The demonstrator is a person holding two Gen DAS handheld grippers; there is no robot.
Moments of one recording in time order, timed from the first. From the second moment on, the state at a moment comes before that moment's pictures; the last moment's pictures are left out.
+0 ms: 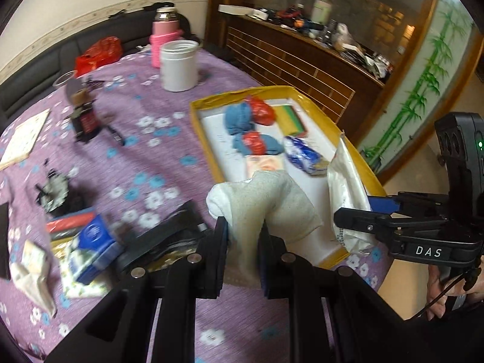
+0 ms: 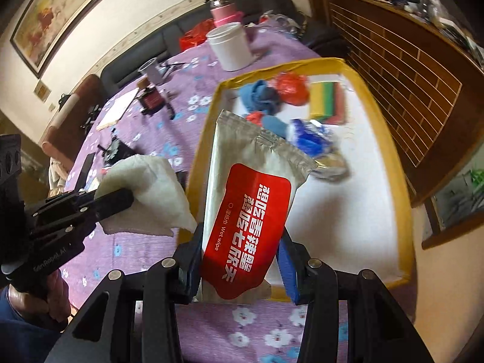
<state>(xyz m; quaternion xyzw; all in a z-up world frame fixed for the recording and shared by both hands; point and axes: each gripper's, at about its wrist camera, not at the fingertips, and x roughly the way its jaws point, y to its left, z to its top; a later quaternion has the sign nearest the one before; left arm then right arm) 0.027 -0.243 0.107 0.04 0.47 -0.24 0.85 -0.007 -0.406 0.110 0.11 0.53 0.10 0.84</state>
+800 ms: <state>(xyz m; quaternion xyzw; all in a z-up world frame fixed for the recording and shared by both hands) 0.026 -0.314 0.039 0.09 0.52 -0.27 0.80 0.010 -0.445 0.065 0.09 0.59 0.09 0.80</state>
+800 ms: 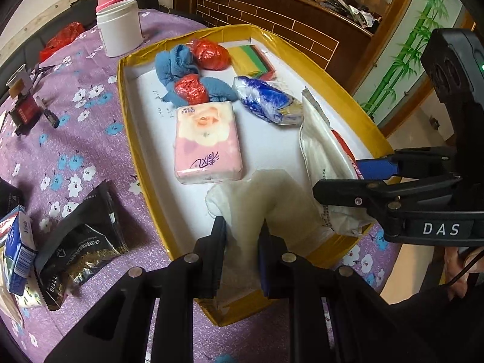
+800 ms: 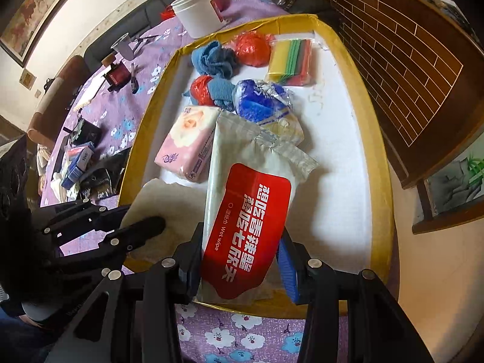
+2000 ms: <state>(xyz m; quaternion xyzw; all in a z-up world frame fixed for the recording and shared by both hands) -0.002 -0.194 0.078 0.03 0.48 -0.18 0.86 0.001 -0.343 0.102 0.08 0.53 0.17 0.83</state>
